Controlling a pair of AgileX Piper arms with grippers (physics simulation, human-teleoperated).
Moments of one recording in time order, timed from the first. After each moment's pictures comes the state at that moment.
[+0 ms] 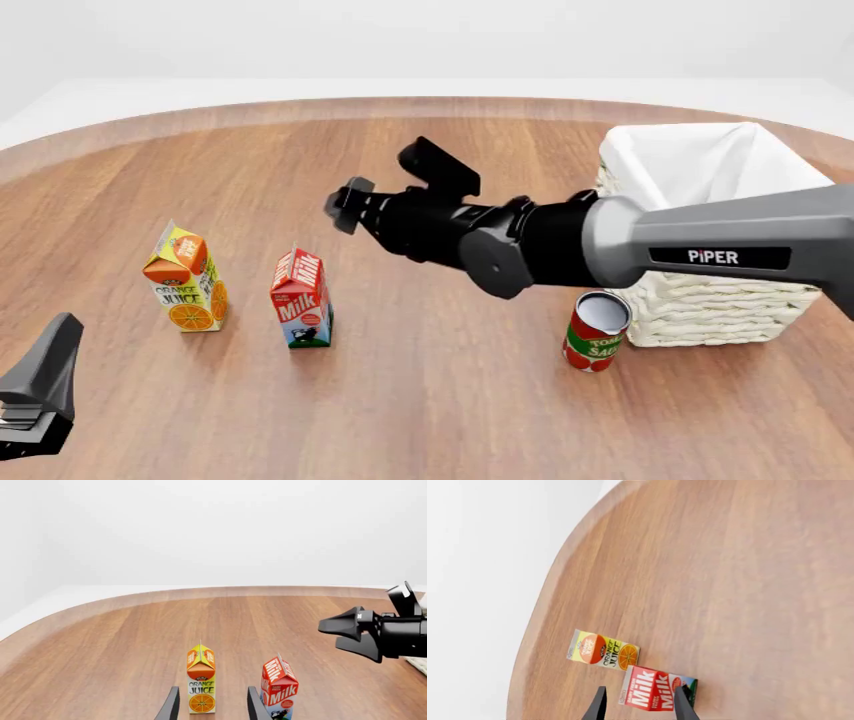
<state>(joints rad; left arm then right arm) 0.00 0.01 0.00 0.00 0.00 0.78 1.86 -1.16 -0.20 0.83</state>
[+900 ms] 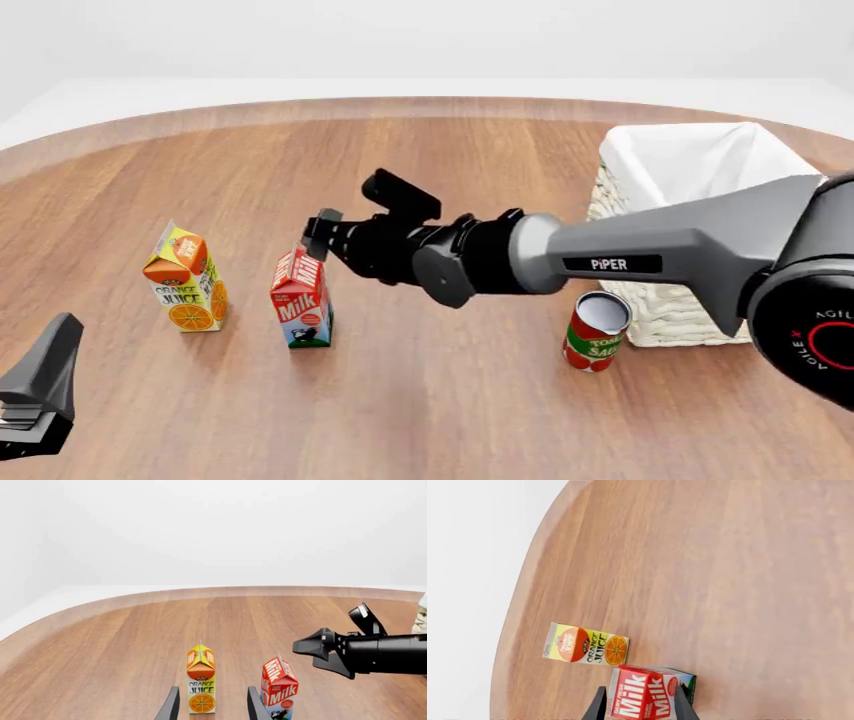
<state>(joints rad) 0.00 0.01 0.00 0.00 0.00 0.81 2.04 -1.30 -0.14 0.85</state>
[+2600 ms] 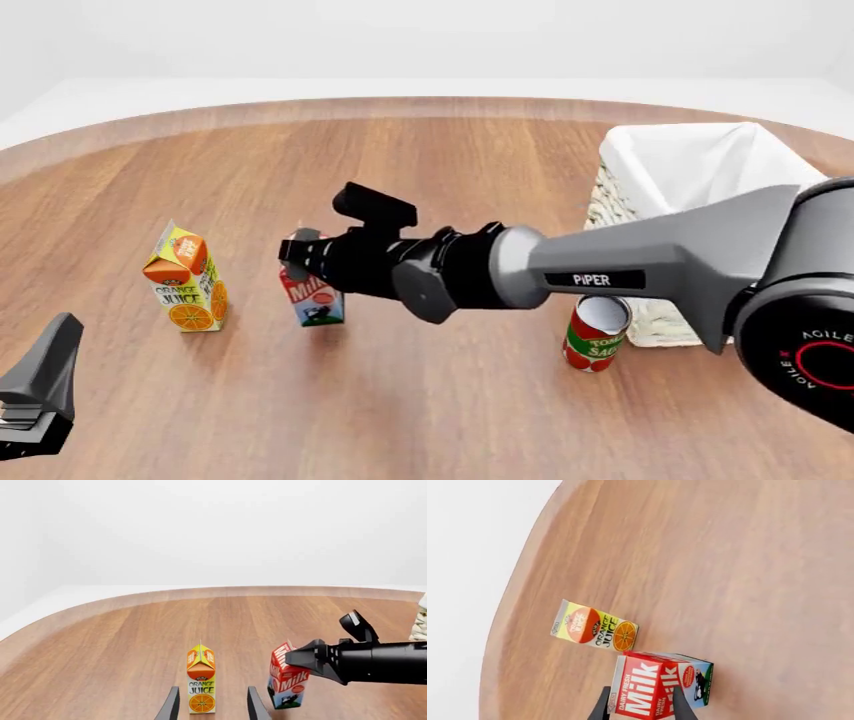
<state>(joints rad) 0.00 0.01 0.00 0.00 0.00 0.87 2.05 -1.31 -0.14 0.75</state>
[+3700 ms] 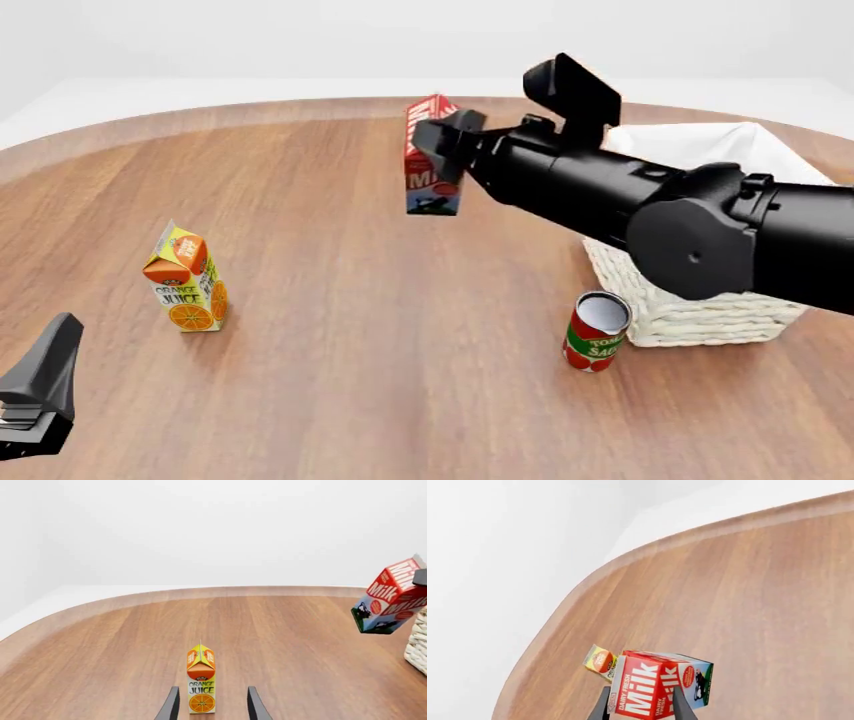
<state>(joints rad) 0.00 0.01 0.00 0.00 0.00 0.69 1.40 -0.90 -0.21 0.55</state>
